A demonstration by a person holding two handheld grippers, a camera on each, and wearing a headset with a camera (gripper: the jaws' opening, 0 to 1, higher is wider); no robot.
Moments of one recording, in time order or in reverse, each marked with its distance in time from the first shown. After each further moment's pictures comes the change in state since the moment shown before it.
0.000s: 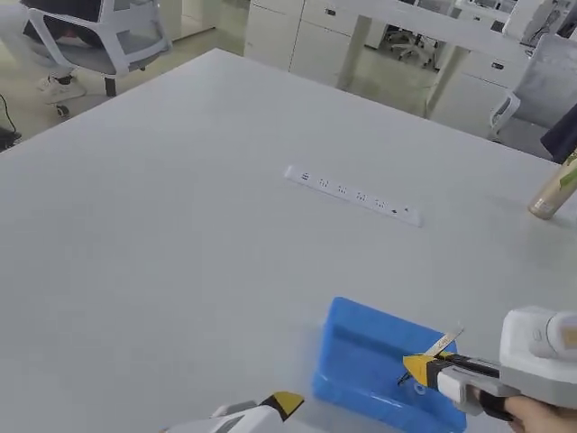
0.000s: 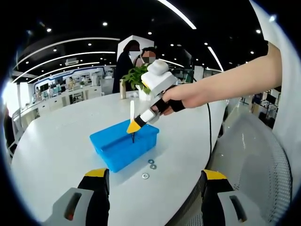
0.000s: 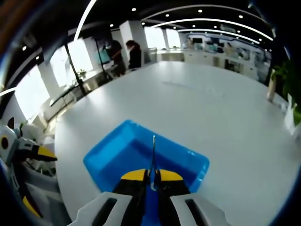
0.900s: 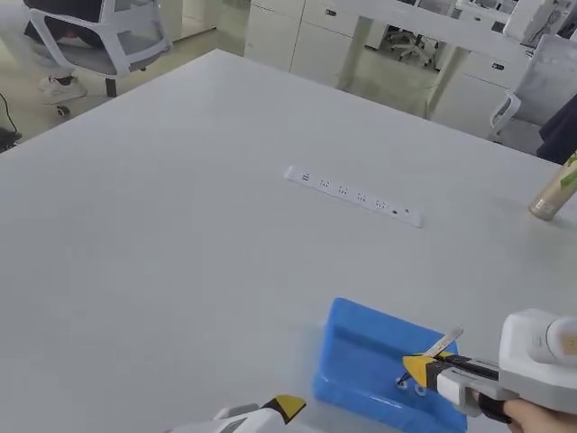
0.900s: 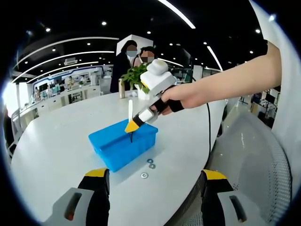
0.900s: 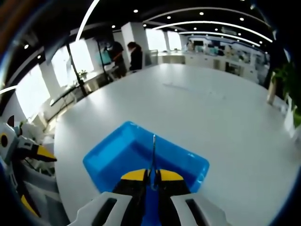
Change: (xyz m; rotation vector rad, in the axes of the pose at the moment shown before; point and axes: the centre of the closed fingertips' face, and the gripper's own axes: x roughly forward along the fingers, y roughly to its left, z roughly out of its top) left arm 0.000 -0.002 -0.001 0.003 0.005 -0.010; right arm -0.002 0.004 0.002 -0.018 -0.024 -0.001
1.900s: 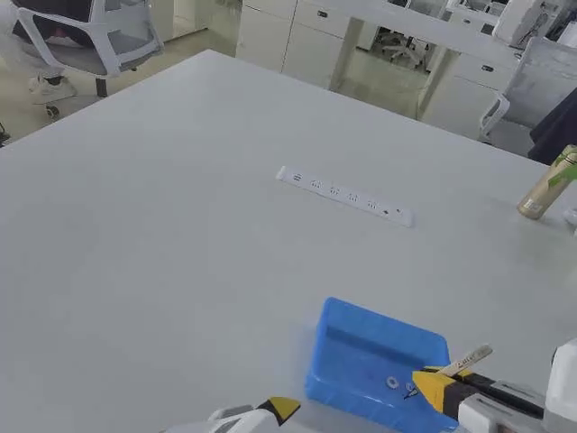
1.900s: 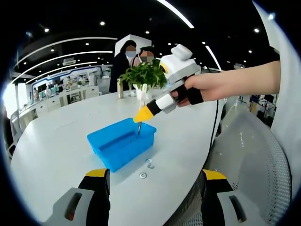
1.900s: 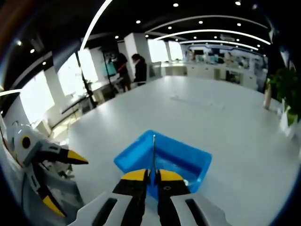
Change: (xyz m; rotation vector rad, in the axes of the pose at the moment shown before) left arm 0.001 -0.003 0.000 0.008 0.003 -0.013; right arm -0.058 0.039 0.004 0.010 -0.105 0.029
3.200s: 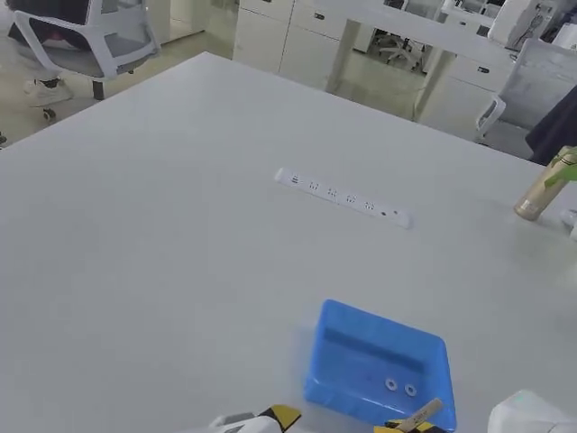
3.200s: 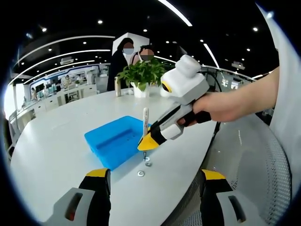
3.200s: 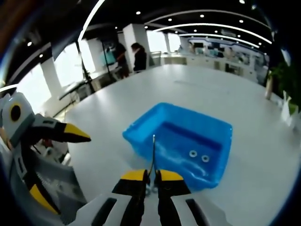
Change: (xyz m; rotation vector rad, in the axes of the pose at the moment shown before) left arm 0.002 -0.003 -0.004 0.010 0.020 -0.020; right arm 0.027 0.035 -0.055 -0.011 0.090 -0.026
